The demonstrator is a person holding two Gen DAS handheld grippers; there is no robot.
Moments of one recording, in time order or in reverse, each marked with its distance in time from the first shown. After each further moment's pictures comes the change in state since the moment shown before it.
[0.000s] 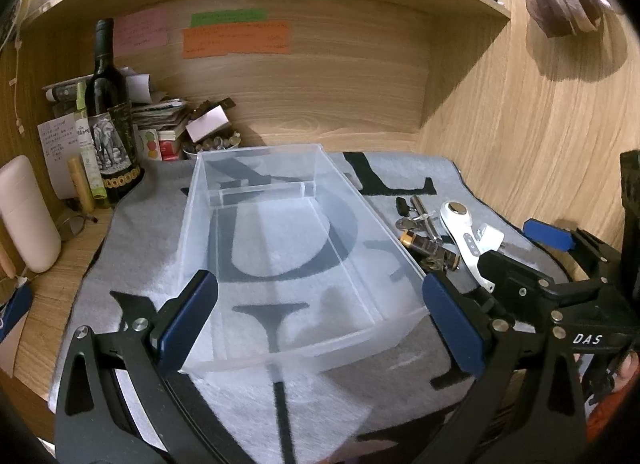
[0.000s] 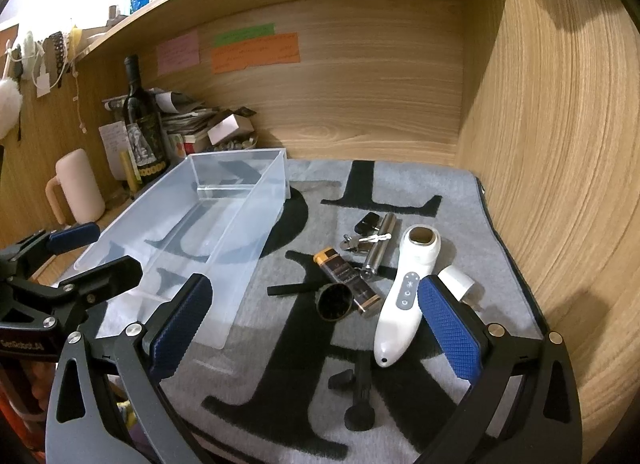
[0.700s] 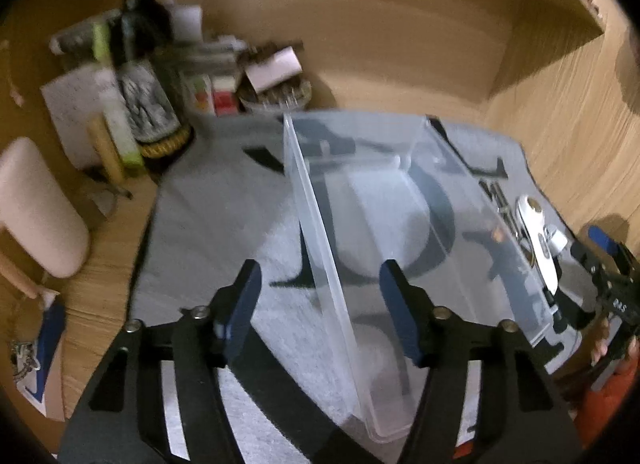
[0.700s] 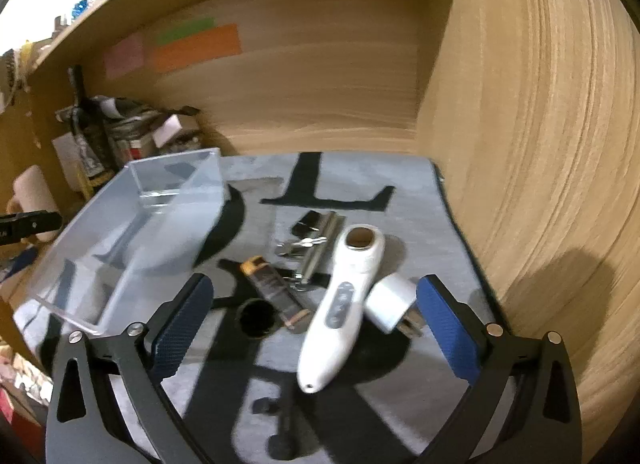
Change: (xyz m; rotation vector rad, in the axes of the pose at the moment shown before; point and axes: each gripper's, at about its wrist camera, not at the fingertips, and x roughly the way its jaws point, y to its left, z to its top) left arm 0.050 0.103 0.040 -0.075 0.310 0.040; right arm 0.022 -0.054 0.010 0.058 0.057 -0.129
